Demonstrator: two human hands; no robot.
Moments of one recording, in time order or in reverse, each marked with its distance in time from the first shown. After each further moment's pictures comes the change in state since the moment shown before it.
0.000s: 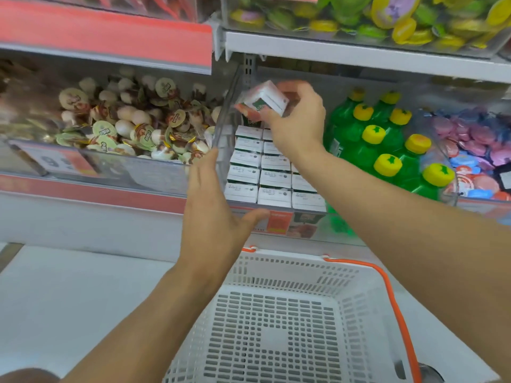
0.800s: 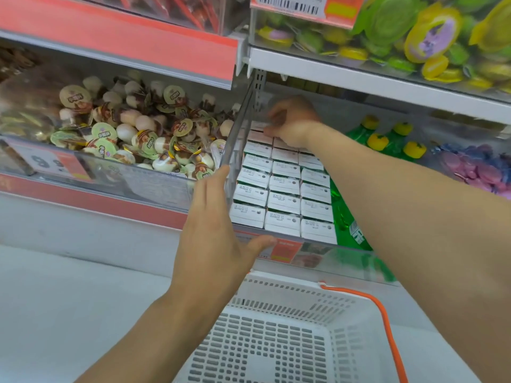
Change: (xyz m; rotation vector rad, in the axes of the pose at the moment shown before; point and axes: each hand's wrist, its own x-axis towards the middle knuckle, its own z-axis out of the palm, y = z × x) left_hand 0.004 -0.009 -0.002 -0.014 -0.039 0.037; right_hand 0.089 0.013 0.024 -0.583 -0.541 -0.049
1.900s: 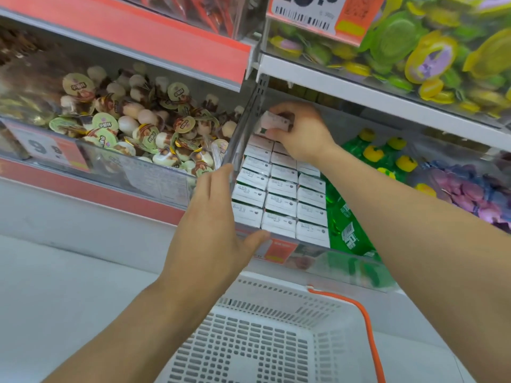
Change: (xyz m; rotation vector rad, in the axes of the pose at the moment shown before) left_hand -0.002 0.006 -0.010 0.076 -0.044 0.028; right_hand -0.024 0.009 0.002 0.104 0.108 -0.161
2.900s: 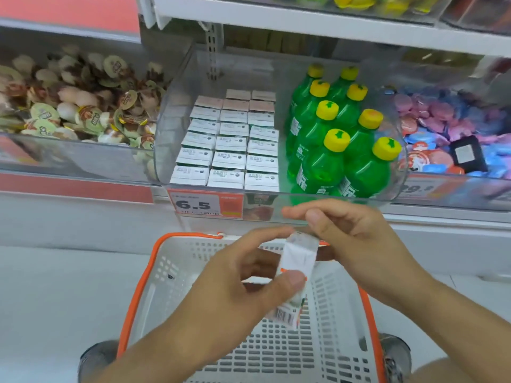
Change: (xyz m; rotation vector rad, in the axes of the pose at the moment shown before) left_hand -0.083 0.059 0.041 -0.772 -0.623 -0.265; right_hand -0.282 0.021 -0.051 0.788 -0.110 0.361
